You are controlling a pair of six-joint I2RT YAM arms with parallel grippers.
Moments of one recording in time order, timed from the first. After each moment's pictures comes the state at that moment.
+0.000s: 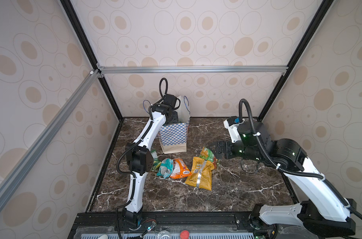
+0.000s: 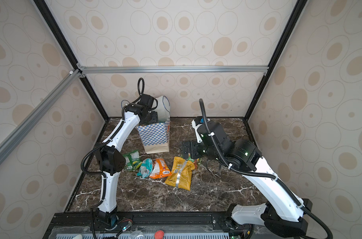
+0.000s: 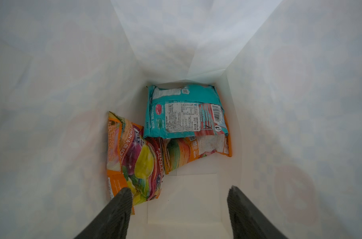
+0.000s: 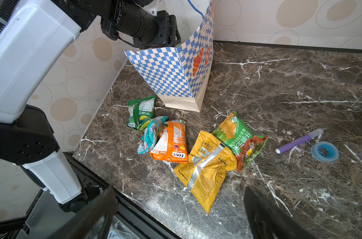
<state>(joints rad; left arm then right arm) -0.35 2.24 2.37 -1.11 -0.21 -0.41 0.88 1.24 1.74 -1.18 0.16 0.52</state>
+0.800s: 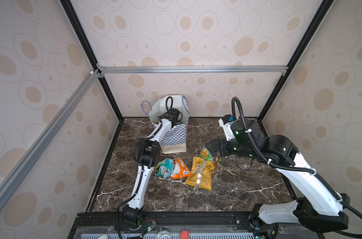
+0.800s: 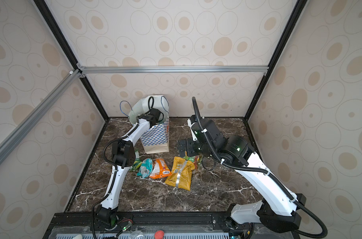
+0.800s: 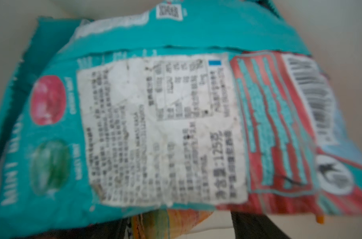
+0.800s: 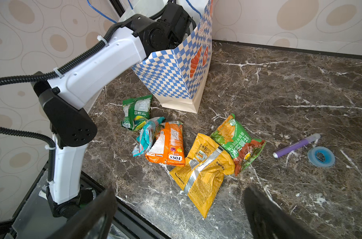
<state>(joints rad) -0.32 2.56 2.41 -1.04 -0.12 -0.34 0.88 1.29 1.77 -1.18 0.18 0.49</state>
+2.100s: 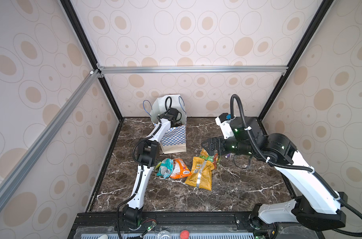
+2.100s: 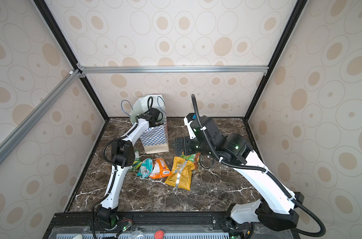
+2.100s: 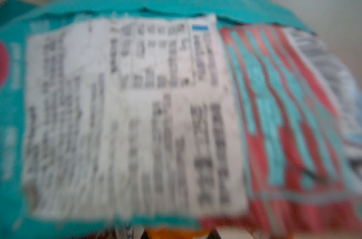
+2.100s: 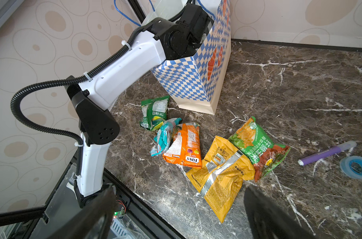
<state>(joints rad) -0.31 2.54 2.41 -1.04 -0.06 -0.37 0.88 1.31 1.80 -1.14 0.08 0.51</state>
